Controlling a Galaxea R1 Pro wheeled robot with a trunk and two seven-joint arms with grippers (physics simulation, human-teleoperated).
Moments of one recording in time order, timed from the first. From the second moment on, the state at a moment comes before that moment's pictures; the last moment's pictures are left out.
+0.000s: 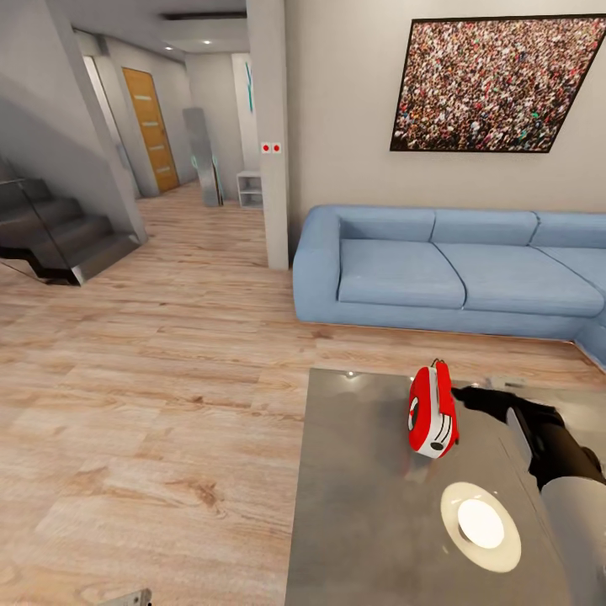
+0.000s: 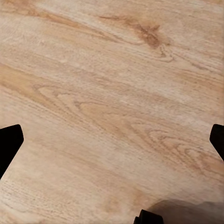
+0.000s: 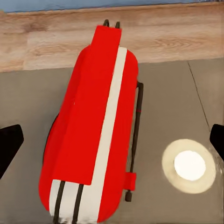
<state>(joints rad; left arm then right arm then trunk) 0.05 0.00 0.27 -0.98 -0.01 0.07 0.07 -0.79 -0.28 -0.28 -0.75 0.06 0.44 0.25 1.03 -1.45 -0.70</state>
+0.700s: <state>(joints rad) 0.05 0.00 0.27 -0.98 -0.01 0.07 0.07 -0.88 -0.20 -0.13 -0.76 0.09 0.63 0.09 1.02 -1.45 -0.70</state>
